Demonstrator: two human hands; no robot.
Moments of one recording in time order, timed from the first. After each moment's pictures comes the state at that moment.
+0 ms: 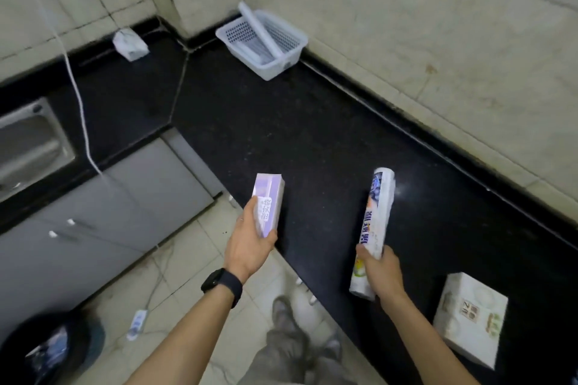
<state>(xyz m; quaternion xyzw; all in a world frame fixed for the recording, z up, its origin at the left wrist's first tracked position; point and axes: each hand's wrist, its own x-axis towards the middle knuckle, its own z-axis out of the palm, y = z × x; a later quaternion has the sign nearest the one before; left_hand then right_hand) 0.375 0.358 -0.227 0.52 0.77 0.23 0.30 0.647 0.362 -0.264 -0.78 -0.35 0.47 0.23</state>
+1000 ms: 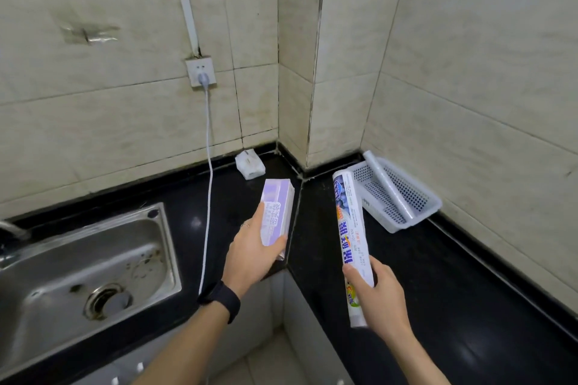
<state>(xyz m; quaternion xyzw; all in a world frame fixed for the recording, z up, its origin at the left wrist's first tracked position) -0.035 0.581 -0.092 0.53 0.74 0.38 0.13 0.215 0.603 -0.114 -0.59 -0.61 0.41 0.34</state>
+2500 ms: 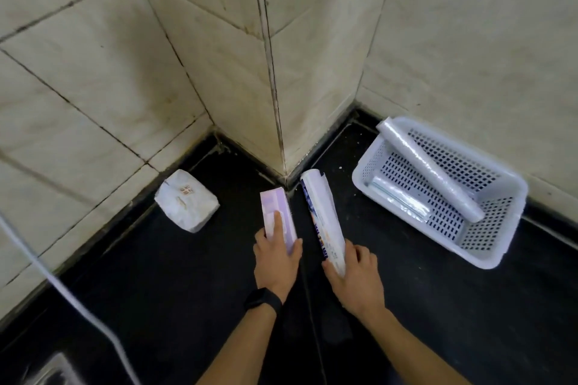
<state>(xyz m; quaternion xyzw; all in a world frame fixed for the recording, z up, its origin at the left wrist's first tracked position) -0.119 0.952 -0.303 0.53 0.78 0.13 0.30 0.049 0.915 -0.317 -0.75 -0.60 0.28 0.06</state>
